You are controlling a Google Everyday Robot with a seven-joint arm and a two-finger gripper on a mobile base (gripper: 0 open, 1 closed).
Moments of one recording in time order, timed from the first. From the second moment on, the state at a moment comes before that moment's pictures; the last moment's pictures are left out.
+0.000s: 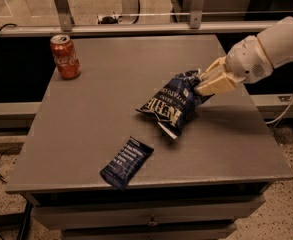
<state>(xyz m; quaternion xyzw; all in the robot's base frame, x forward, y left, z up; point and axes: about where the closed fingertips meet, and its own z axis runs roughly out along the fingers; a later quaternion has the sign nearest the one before) 0.548 -0.155 0.891 -0.60 0.69 0.25 0.32</state>
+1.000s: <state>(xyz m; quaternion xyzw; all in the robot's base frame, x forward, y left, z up) 0.502 -0.137 0.867 -0.64 0.65 0.30 0.29</state>
